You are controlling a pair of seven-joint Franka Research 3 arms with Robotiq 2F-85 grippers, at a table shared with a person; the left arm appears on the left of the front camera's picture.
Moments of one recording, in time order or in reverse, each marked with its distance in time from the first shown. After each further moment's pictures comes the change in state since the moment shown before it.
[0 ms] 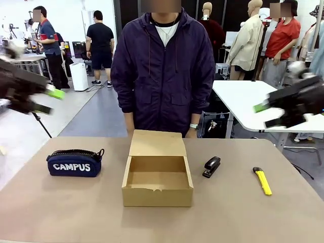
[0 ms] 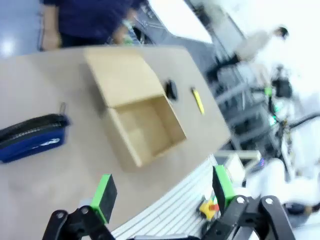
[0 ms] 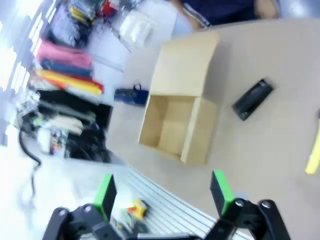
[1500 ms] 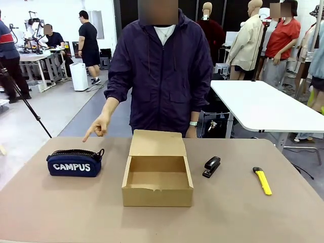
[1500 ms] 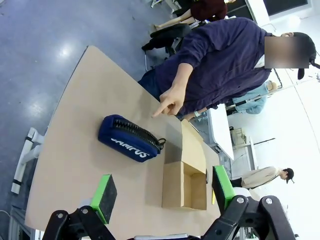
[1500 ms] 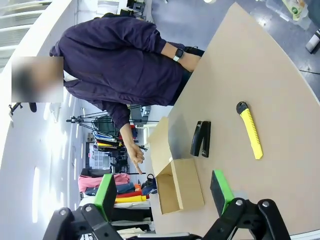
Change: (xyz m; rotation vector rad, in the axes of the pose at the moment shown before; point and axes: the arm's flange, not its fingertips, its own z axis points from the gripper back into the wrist) left arm -0.090 0.152 0.175 0.151 -0.468 0.477; right arm -0.074 -0.147 0.126 0.062 -0.489 -0.527
